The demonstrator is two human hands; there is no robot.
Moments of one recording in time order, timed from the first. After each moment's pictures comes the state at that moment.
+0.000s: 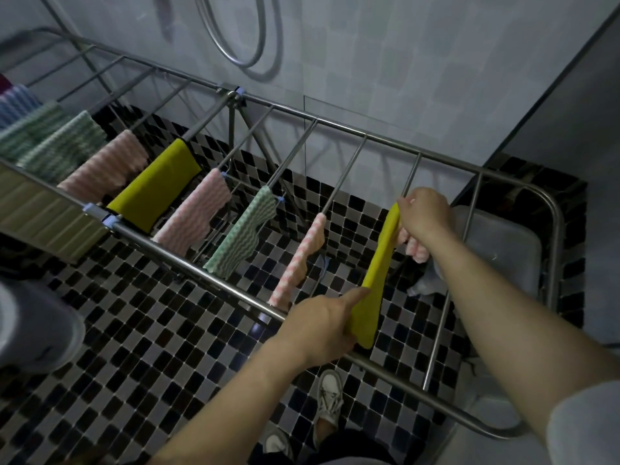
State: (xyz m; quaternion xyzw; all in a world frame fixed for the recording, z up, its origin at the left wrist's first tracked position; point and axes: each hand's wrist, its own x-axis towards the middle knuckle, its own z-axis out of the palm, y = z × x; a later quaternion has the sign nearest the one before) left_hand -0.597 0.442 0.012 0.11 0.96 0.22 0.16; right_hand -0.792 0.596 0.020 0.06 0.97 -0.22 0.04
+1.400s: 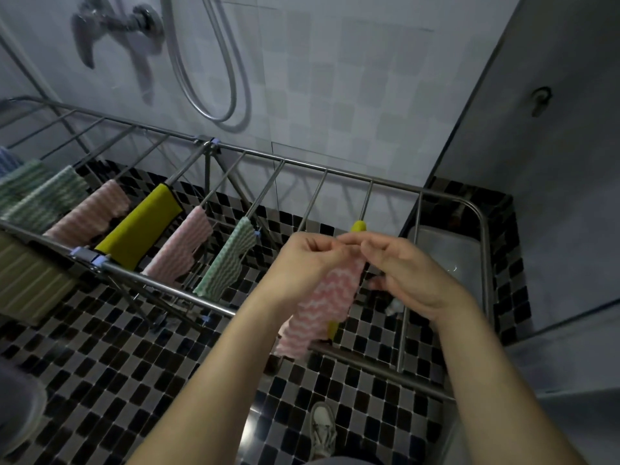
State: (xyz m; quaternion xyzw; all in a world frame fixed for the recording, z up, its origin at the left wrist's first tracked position) left_hand -0.603 0.442 0.140 0.00 0.69 0.71 0.11; right_hand -0.637 0.615 0.127 -0.12 0.72 -0.63 0.27
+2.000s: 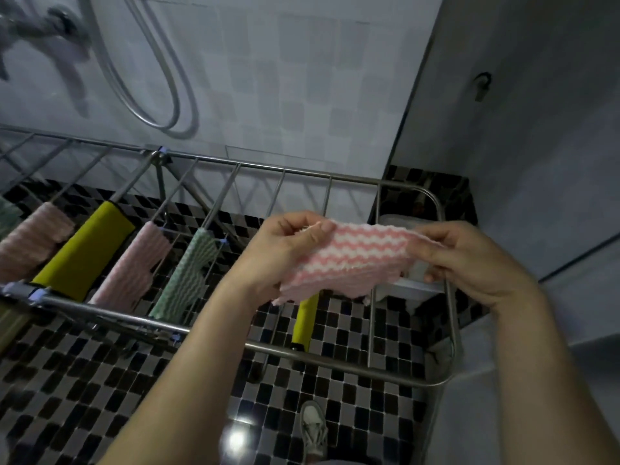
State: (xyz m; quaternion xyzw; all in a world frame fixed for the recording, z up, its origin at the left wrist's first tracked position) left_hand -0.638 0.459 0.145 0.06 0.65 0.74 0.16; right_hand -0.634 0.718 0.150 -0.04 0.76 -0.64 0.15
